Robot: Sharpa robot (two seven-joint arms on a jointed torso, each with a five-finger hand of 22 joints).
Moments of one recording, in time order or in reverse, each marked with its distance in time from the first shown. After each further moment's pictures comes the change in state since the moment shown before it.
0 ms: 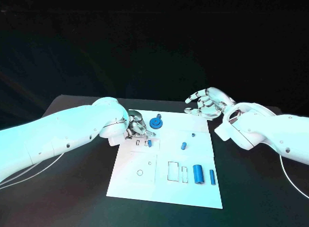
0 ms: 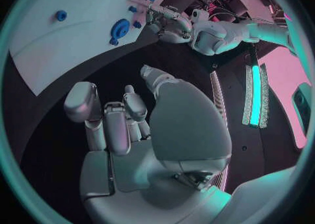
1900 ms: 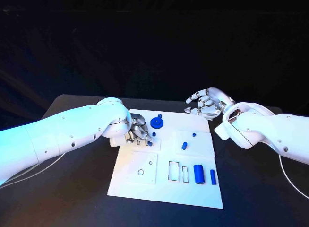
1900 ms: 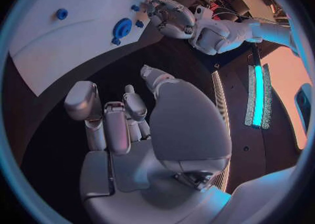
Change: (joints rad) left arm 0.000 0.026 -0.010 -0.026 0.015 0.098 -0.003; left_hand 0.152 0.041 0.158 -0.001 0.002 -0.008 -0.018 0.026 0.085 0.019 -0.018 -0.005 0.000 0.000 -0.021 0.016 0.000 0.000 0.021 -0.007 0.035 0.047; right arm -0.002 0.018 0.000 -0.023 0.004 0.000 -0.016; right_hand 0.000 0.000 0.003 0.003 0.006 0.000 0.000 0.011 0.000 0.000 0.000 -0.004 -0.001 0.000 0.000 -0.007 -0.007 0.000 -0.003 -0.004 -0.019 -0.010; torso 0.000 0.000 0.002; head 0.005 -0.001
